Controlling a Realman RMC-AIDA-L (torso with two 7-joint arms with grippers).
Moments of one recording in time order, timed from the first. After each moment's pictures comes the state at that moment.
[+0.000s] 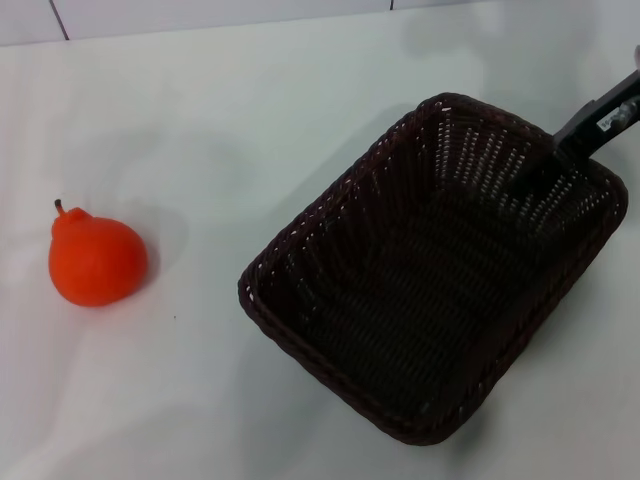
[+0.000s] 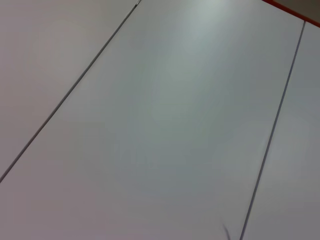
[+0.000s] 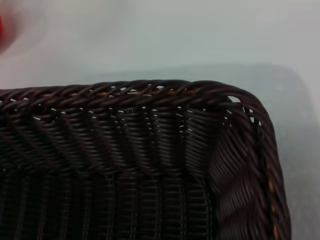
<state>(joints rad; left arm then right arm) -0.22 -2.16 -2.73 -0.18 0.85 -1.75 2.34 0.85 1.91 -0.84 -0.75 0.44 1.57 2.12</state>
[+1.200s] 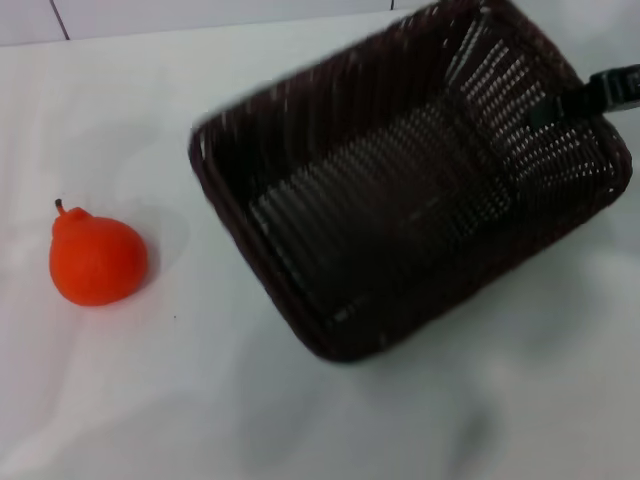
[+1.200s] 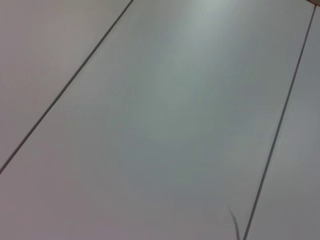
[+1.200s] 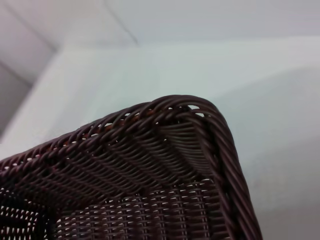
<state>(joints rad) -0.24 -2.16 -2.73 -0.18 0.85 -1.69 2.34 0.75 1.84 -0.43 -0.70 0.65 1.73 2.19</state>
